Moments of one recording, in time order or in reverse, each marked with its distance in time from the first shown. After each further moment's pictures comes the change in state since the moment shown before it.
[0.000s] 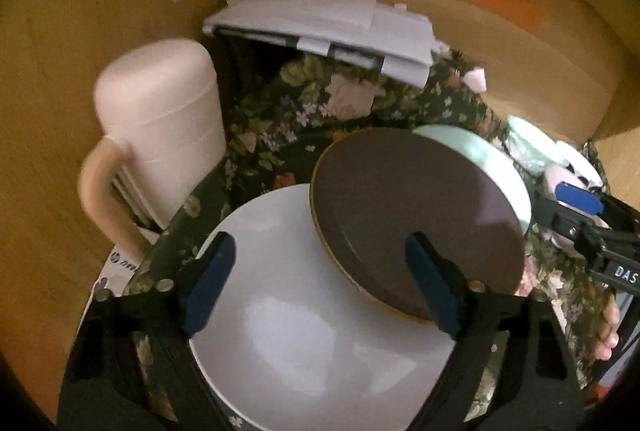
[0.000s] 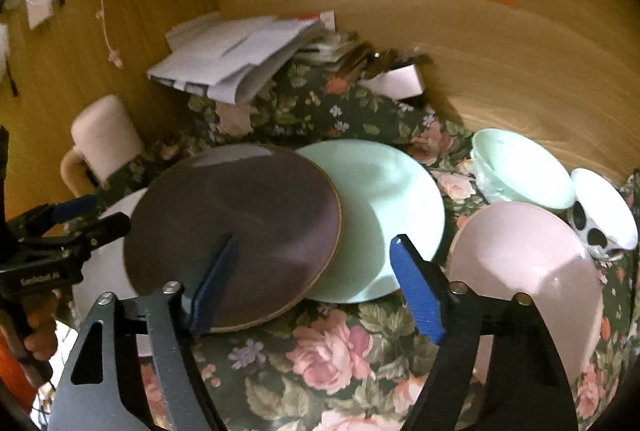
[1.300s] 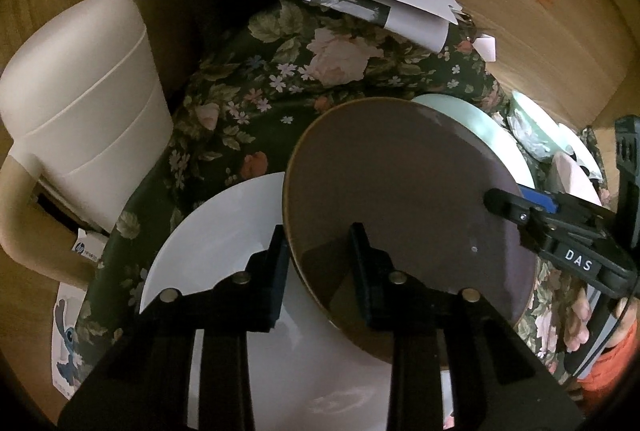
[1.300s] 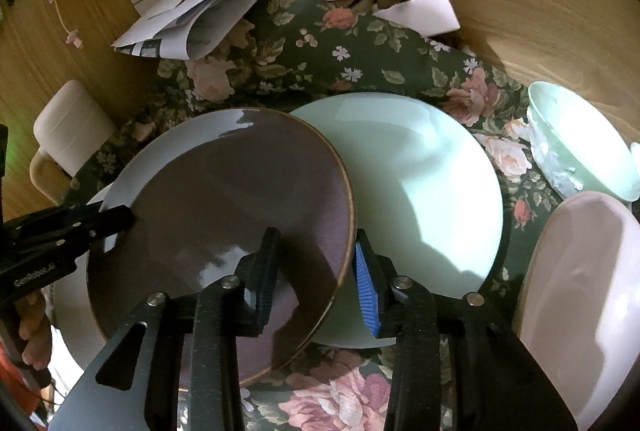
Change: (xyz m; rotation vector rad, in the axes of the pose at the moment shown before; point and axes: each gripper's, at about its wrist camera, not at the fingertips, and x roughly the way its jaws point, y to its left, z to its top) left arm 0.045 -0.004 0.016 -0.012 0.160 -0.068; right arm 0.060 -0.012 0.014 0.056 0.139 0.059
